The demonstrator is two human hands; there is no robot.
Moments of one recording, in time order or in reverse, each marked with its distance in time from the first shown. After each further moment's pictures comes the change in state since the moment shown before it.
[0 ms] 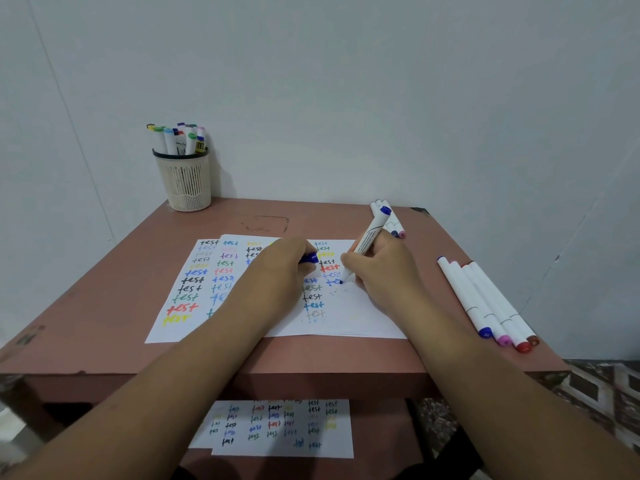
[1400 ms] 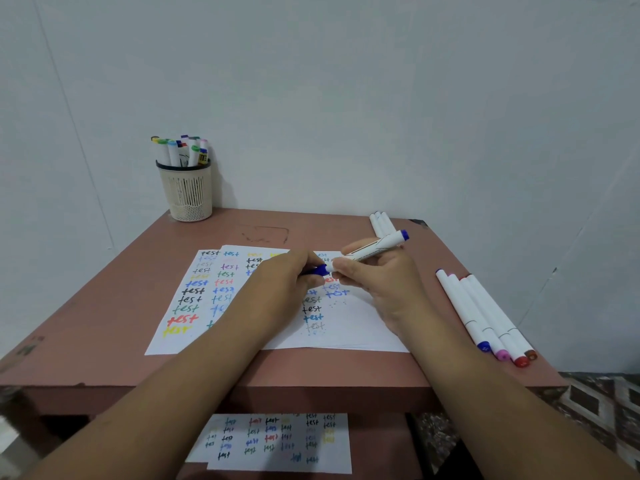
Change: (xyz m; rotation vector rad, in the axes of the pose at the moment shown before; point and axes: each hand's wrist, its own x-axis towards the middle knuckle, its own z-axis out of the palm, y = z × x) left_hand -0.004 -0.001 -0.003 -0.209 -0.039 0.053; right_hand -0.015 -0.017 -0.007 0.486 -0.134 -0.100
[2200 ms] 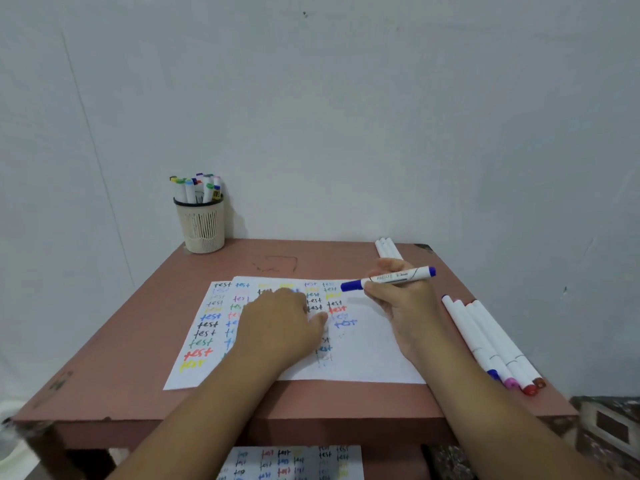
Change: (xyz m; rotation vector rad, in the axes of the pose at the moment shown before) left_hand 0.001 0.000 -0.004 0.635 -0.012 -0.157; right_hand 0.008 0.007 -0.017 0.134 0.192 0.101
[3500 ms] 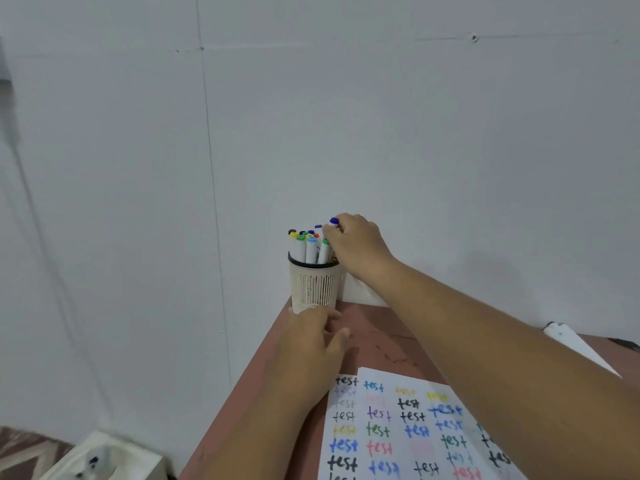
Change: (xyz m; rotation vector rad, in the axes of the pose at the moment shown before) left_hand 0.113 -0.179 -0.001 -0.489 0.328 -0.115; right_hand 0.195 -0.008 0.320 -0.924 -0.336 -0.417
